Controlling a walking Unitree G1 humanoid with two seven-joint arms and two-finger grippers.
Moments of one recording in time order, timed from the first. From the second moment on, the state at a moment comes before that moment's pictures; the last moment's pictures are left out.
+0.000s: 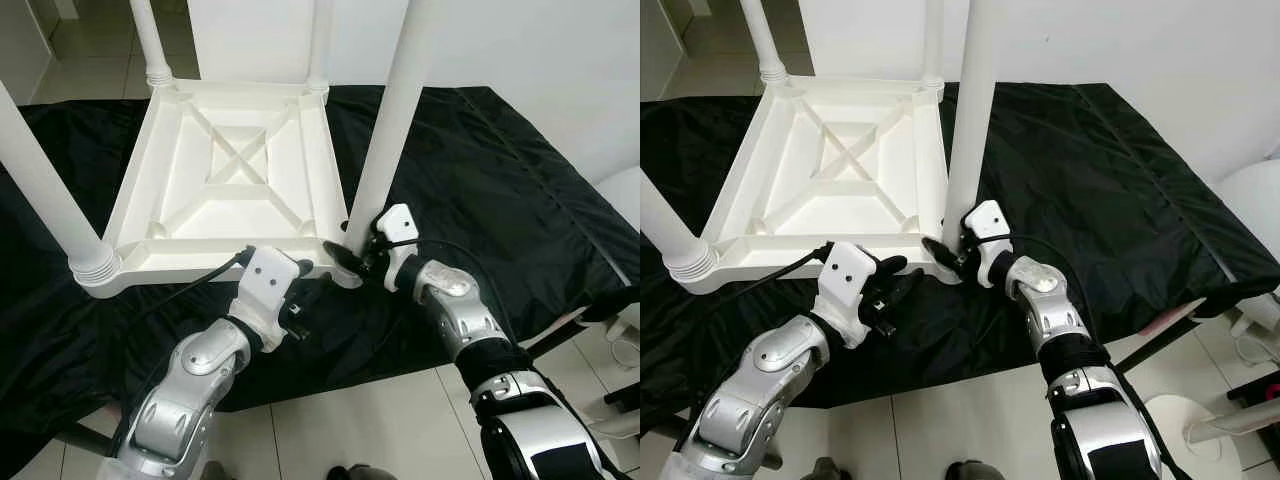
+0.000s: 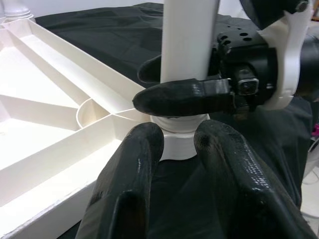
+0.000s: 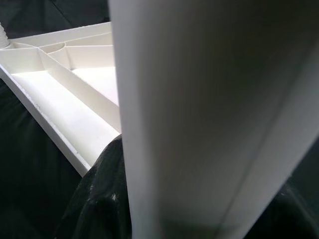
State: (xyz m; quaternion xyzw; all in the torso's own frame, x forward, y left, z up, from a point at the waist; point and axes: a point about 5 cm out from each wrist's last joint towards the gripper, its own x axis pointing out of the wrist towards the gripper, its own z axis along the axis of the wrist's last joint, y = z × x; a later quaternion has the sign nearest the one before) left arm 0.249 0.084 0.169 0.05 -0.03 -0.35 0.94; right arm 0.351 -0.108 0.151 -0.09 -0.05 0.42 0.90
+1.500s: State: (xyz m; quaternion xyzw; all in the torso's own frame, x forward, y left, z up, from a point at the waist) left arm 0.244 0.084 0.165 0.05 -0.02 -0.35 0.94; right arm 0.314 -0.090 0.150 0.00 -0.03 0.12 0.99
